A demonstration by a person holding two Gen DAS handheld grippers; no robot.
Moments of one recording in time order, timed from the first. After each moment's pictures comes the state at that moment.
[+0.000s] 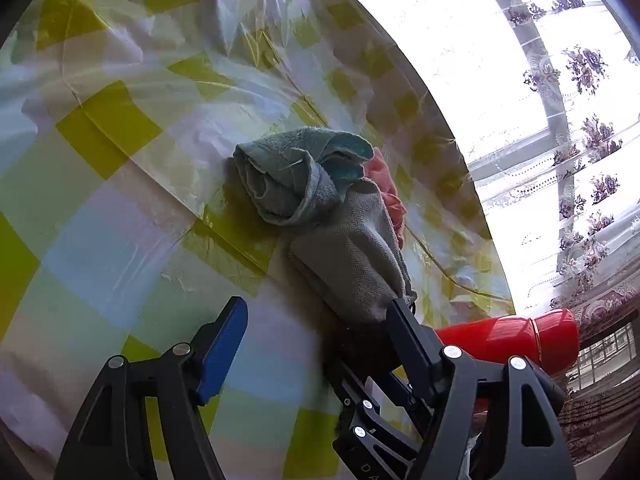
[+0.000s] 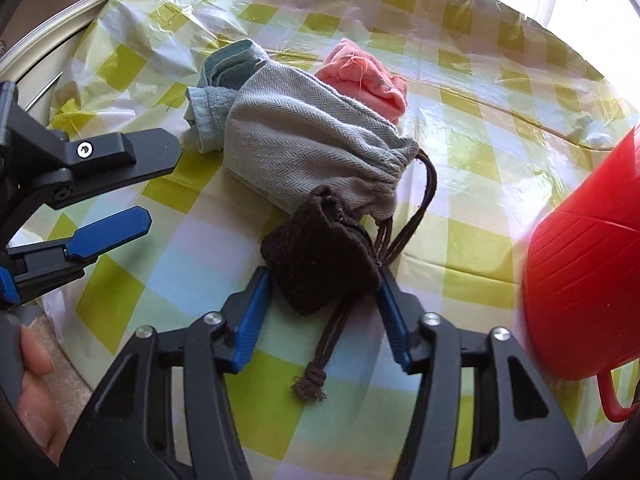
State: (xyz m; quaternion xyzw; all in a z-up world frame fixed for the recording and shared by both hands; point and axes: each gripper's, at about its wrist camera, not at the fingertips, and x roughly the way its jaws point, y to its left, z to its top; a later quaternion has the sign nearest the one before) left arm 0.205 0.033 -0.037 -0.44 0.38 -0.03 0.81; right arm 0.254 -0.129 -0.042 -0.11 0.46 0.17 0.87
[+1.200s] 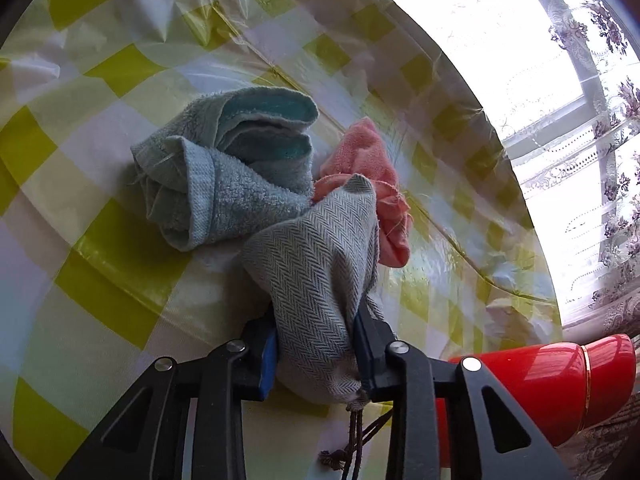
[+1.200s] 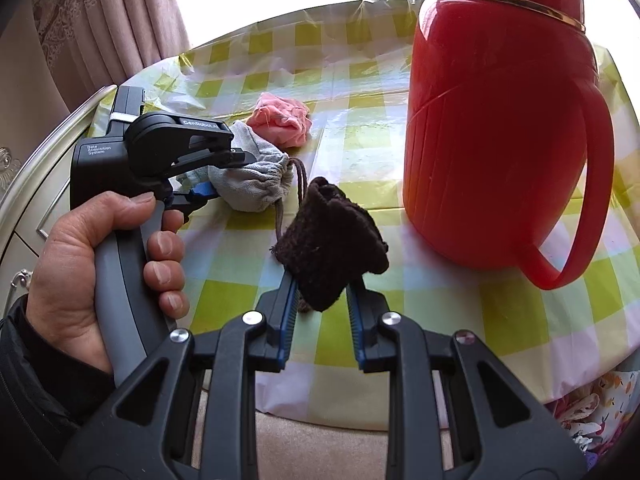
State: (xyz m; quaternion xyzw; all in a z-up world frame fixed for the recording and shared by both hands) left arm 0.286 -0.029 -0.033 -0.39 0.42 0.01 0.82; right arm 0.187 -0.233 0.000 0.04 0.42 0.13 0.90
